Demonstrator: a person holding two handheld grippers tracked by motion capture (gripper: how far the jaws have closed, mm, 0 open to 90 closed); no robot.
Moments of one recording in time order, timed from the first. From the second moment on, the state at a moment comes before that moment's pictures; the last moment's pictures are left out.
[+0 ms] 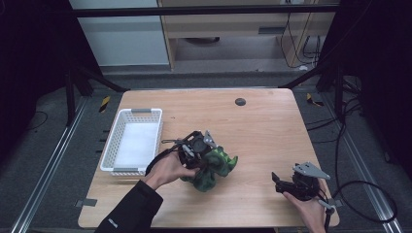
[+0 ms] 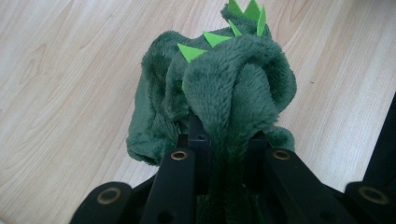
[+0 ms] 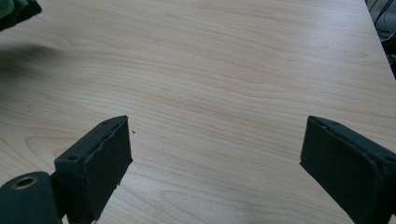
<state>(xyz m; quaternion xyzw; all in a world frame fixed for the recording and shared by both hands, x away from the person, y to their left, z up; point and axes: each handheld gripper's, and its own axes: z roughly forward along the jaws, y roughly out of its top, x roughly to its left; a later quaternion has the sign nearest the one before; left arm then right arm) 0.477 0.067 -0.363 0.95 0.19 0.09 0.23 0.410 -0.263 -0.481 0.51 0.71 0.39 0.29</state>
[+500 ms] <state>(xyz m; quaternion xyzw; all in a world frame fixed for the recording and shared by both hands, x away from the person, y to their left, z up) 0.479 0.054 -0.392 0.96 0.19 0.08 0.21 0.410 -0.263 -0.481 0.51 0.71 0.39 0.29</state>
